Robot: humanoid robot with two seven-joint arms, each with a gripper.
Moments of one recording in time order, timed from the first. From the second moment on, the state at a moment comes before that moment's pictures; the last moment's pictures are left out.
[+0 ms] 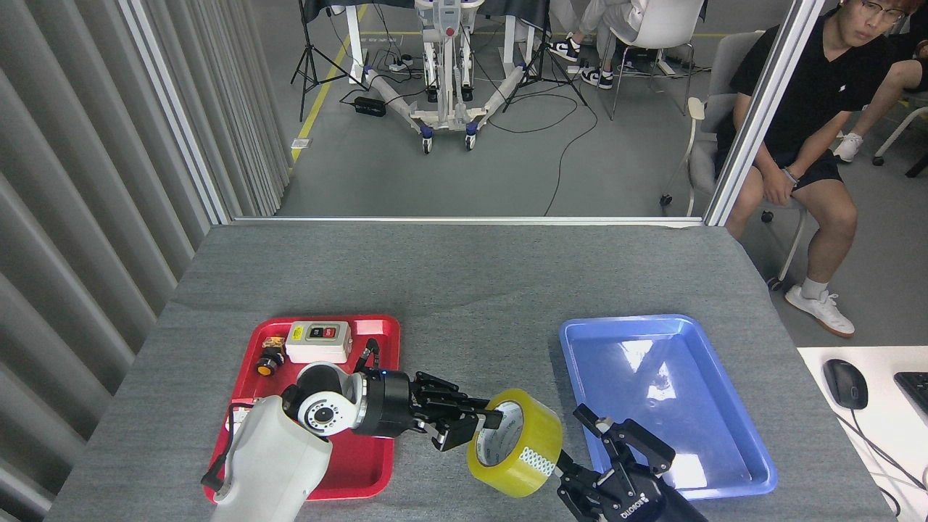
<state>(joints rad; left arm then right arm) -0.51 0.04 -0.28 -1.24 -0.62 -0.79 -1.09 0.03 -0.35 0.41 -1.56 2.21 0.18 -0.58</state>
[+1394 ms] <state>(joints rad) -0.51 0.04 -0.28 -1.24 -0.62 -0.79 -1.09 -0.07 -0.44 0.44 -1.50 2.19 0.15 -0.66</state>
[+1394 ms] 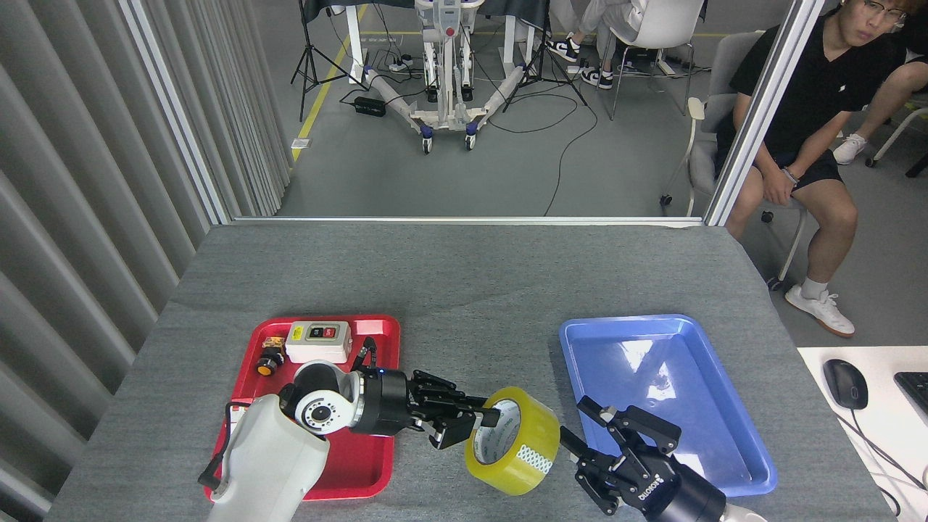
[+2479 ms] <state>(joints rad) -0.51 0.06 -0.28 -1.24 -0.62 -0.79 -1.09 -0.11 -0.45 0.51 -1.50 2.19 0.13 -0.66</state>
